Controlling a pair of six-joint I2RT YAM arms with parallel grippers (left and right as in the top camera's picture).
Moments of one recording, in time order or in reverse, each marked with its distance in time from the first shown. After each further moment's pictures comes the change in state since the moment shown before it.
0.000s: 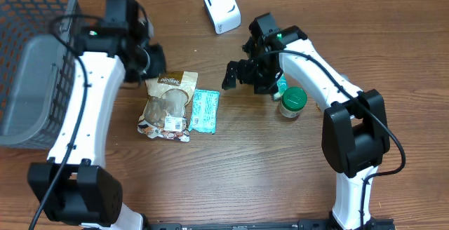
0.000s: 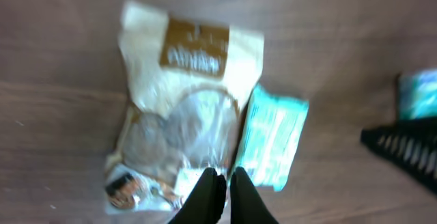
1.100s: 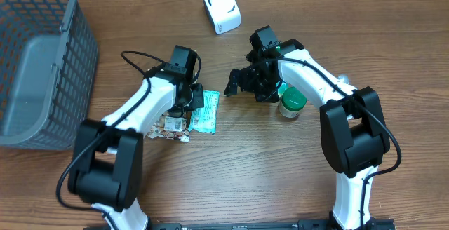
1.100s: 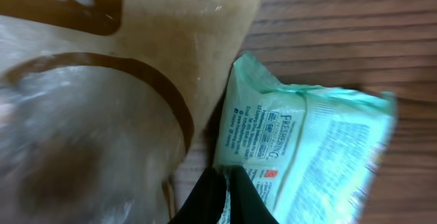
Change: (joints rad) left arm -0.222 0.137 -0.431 0.489 -0.089 -0.140; right arm 0.000 0.000 -0.132 0.131 0.027 0.069
